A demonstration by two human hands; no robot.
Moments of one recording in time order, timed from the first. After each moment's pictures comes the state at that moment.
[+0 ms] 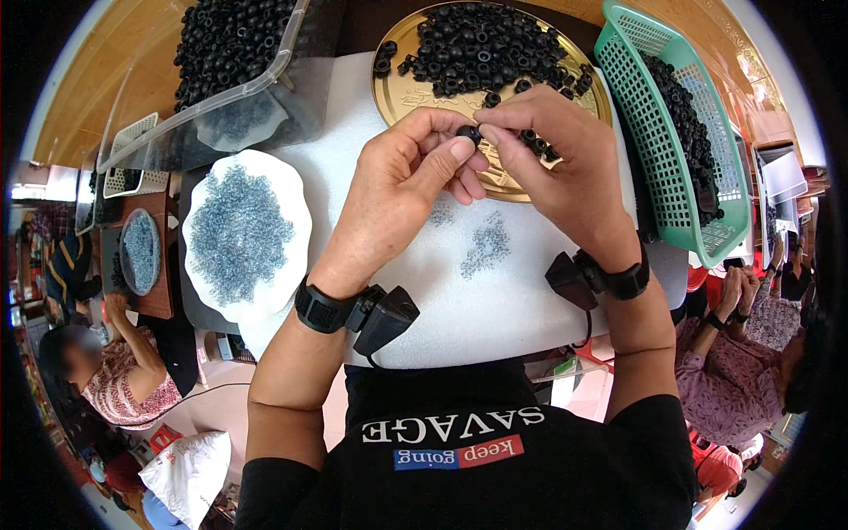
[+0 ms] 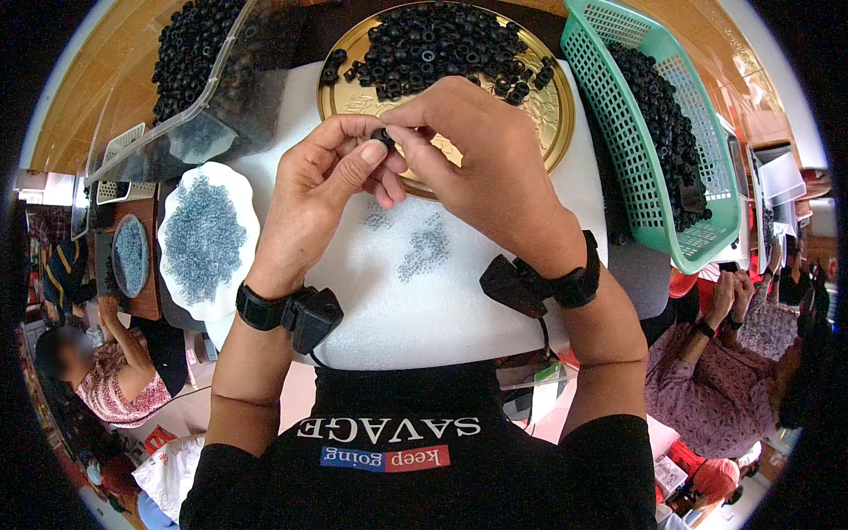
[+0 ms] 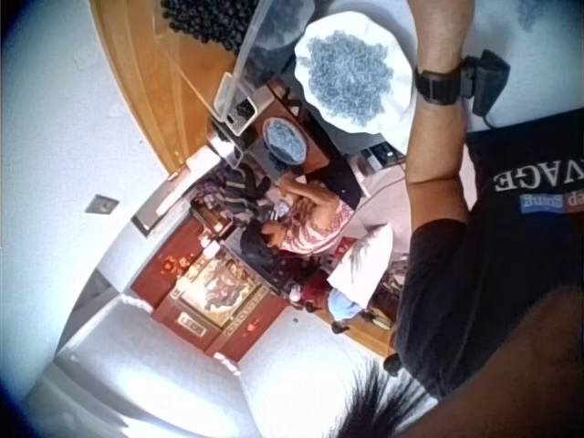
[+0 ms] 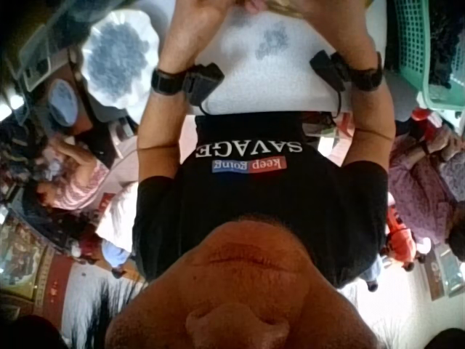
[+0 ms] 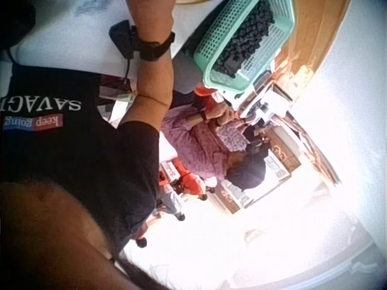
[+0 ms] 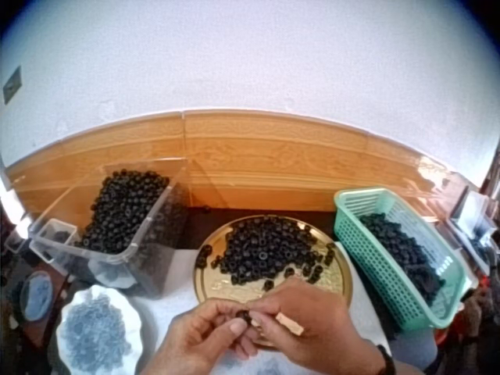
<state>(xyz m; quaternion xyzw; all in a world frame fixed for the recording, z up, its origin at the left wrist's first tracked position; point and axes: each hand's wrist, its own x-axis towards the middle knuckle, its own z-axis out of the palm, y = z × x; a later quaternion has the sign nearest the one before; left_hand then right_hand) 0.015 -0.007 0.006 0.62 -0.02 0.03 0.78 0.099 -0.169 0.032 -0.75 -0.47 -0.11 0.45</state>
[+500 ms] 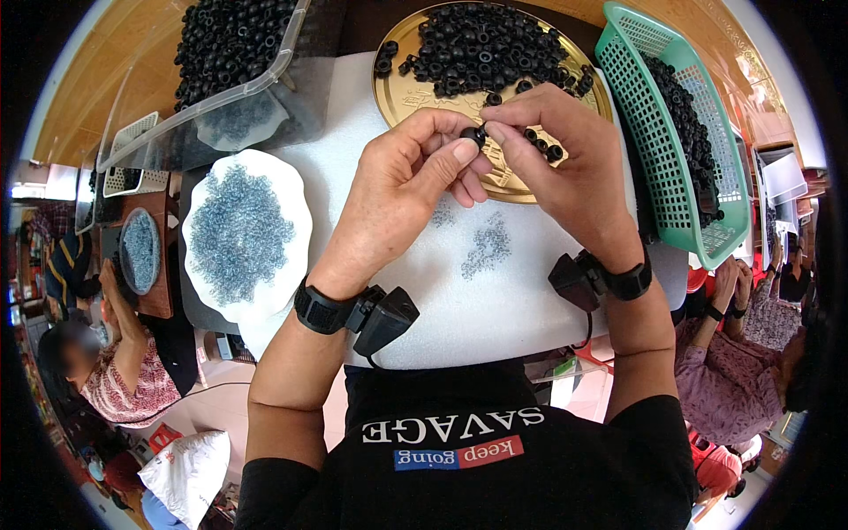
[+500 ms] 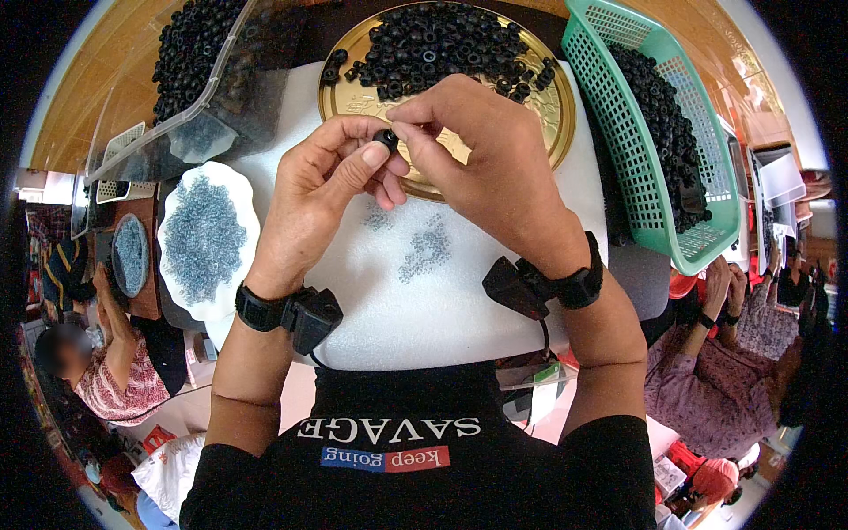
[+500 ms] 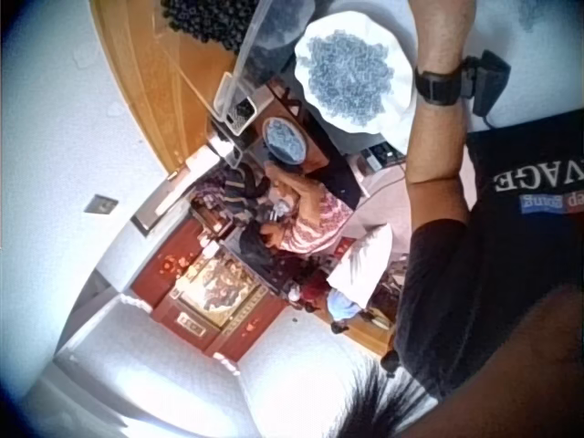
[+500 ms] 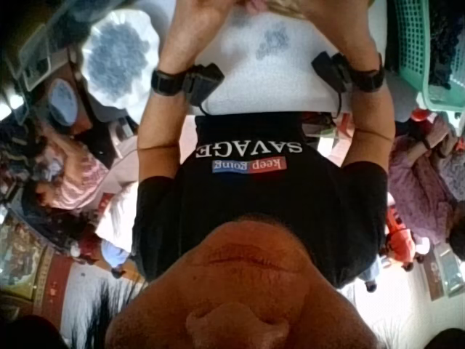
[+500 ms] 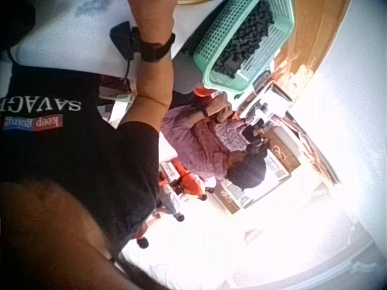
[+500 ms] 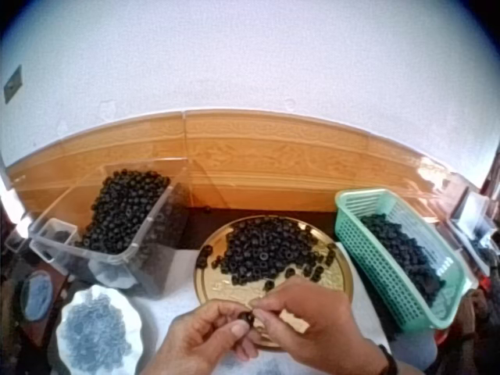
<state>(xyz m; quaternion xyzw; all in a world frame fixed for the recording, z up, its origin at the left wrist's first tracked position) 0.014 -0.008 0.007 0.64 -0.03 0.04 0.76 0.099 -0.170 0.033 -0.76 -0.46 -0.10 0.45</state>
